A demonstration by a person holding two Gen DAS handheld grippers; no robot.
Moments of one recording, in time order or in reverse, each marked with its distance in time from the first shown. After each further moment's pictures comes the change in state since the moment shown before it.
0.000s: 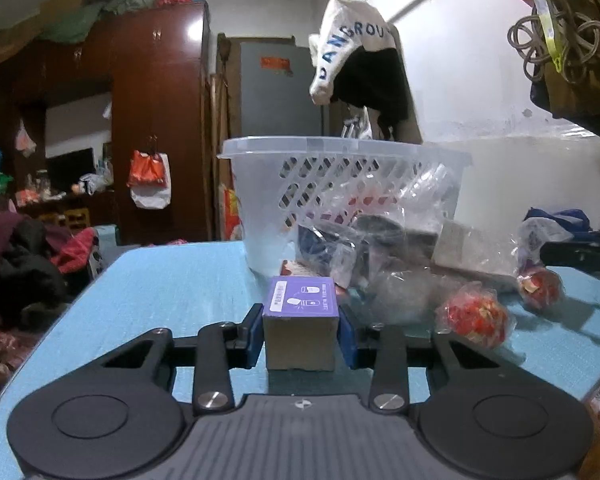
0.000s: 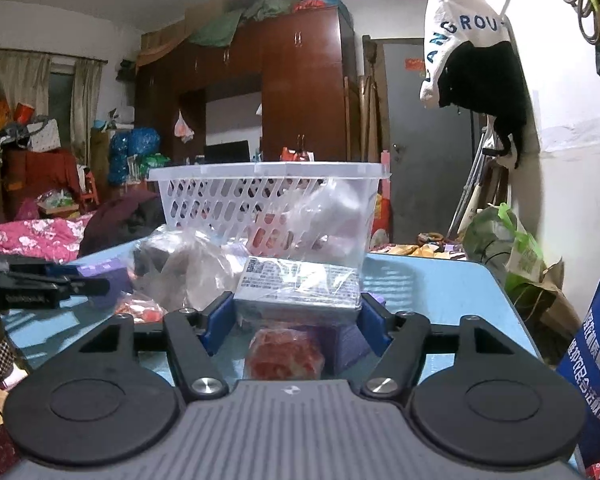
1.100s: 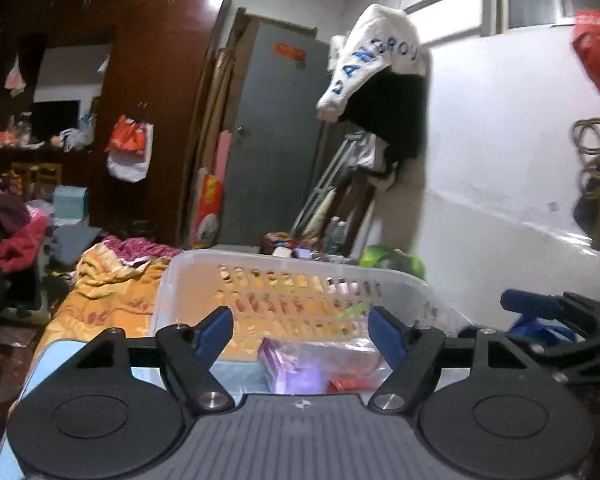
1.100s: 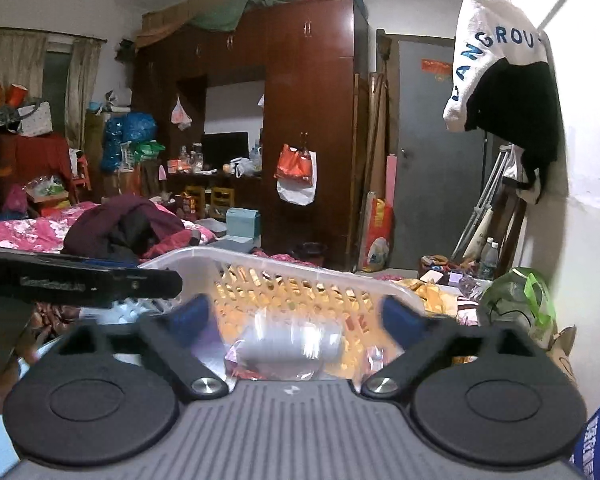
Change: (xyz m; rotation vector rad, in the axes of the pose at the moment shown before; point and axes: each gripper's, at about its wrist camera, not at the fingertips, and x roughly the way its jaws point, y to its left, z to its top) left arm 0.100 0.022 0.152 -0.211 0.032 -0.127; right arm 0.120 0.001 0.134 -0.072 0.066 -0.007
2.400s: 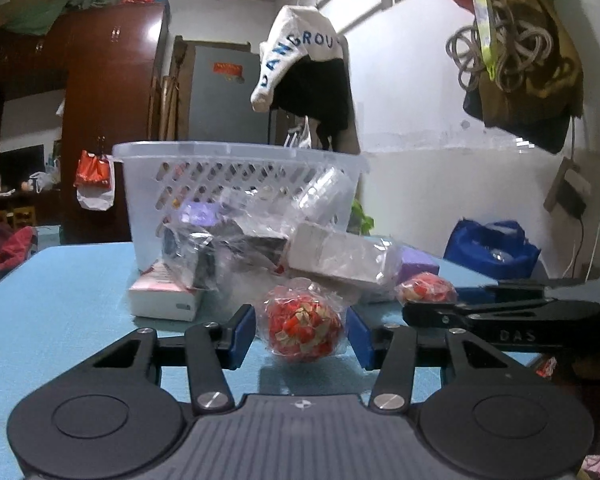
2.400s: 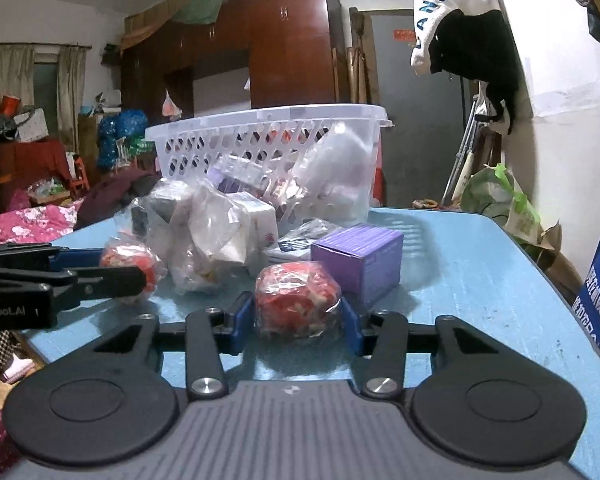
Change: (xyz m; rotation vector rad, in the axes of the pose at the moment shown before) left arm -0.101 -0.064 -0.184 0.191 -0.047 -0.045; right arm -0.102 0.018 -0.170 0.115 0.017 -0.006
